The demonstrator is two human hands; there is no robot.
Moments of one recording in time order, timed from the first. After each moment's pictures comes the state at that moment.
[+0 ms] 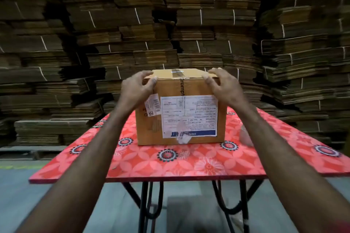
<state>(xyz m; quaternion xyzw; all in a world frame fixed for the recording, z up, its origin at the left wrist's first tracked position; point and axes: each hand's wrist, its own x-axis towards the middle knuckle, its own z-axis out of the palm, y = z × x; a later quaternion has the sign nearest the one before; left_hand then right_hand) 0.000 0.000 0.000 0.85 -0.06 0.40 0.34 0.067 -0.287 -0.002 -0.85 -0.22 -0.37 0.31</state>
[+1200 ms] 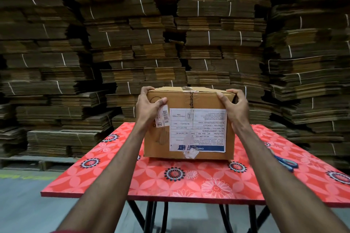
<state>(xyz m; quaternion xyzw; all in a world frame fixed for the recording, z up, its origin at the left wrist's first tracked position) 0.027 0.006 -0.012 0.74 -0.01 0.40 0.55 0.088 -0.279 -0.015 -0.68 -0.13 -0.34 0.64</state>
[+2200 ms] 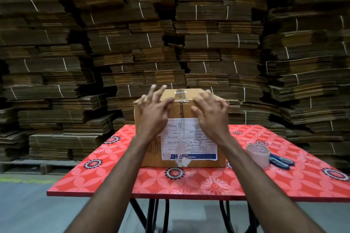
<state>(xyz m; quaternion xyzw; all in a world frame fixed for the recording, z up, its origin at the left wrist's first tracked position) -0.001 -0.022 -0.021 0.86 -0.08 0.49 0.11 0.046 -0.230 -0.035 -0.82 -0.23 -0.48 0.20</state>
